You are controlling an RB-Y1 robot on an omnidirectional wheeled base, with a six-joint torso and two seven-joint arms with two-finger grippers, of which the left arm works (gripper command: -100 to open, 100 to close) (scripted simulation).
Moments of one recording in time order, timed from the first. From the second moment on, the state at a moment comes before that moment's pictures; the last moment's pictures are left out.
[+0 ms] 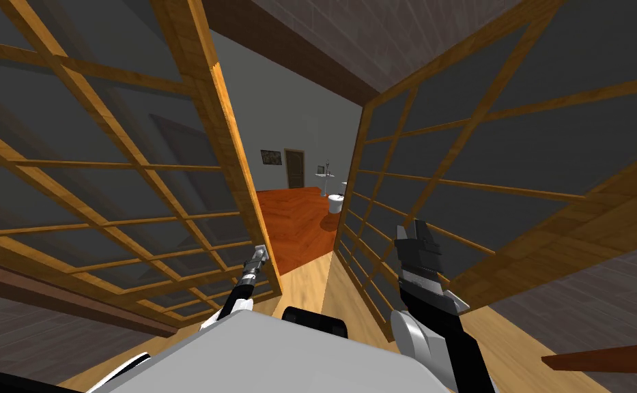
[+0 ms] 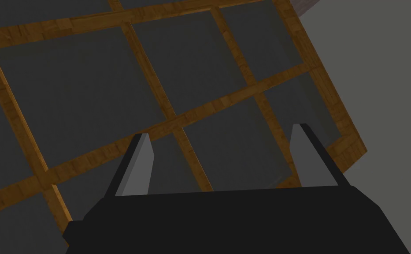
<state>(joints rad) 0.05 0.34 -0.18 -0.72 0.69 -0.90 1.46</state>
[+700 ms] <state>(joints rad) 0.09 0.38 -0.26 -0.76 0.65 -0.90 1.52</state>
